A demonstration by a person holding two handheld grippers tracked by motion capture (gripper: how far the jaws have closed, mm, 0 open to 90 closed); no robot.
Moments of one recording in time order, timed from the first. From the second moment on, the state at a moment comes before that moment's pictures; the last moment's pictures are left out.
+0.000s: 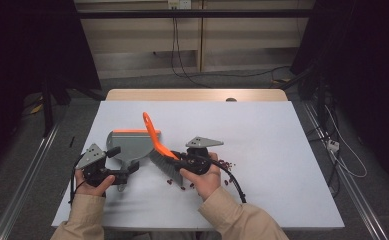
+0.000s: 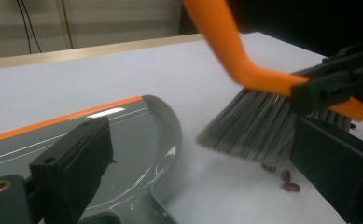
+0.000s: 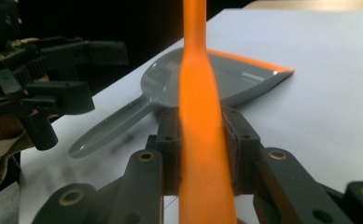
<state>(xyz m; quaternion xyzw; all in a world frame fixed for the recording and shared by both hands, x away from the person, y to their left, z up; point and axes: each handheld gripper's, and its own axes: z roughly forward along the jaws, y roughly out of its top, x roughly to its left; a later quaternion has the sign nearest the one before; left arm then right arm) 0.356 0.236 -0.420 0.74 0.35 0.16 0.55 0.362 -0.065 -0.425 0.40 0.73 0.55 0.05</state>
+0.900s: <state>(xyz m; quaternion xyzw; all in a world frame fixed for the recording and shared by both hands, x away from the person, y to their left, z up) 0.357 0.234 -0.420 0.75 0.35 0.17 0.54 0.366 -0.116 -0.441 0.49 0.71 0.49 0.09</state>
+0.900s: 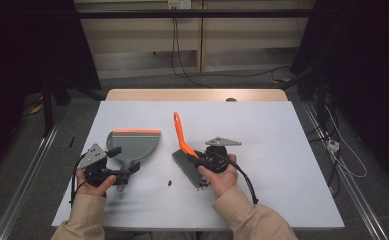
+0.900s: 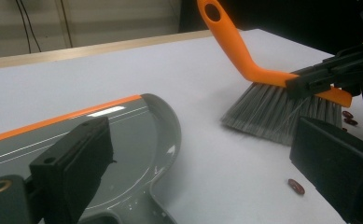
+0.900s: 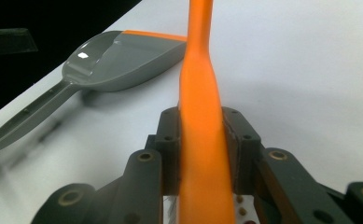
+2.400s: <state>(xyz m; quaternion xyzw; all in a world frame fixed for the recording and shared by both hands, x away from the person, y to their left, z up) 0.357 0.233 -0.419 0.75 0.35 0.17 0.54 0.351 -0.116 -0.446 0.49 0.71 0.50 0.06</state>
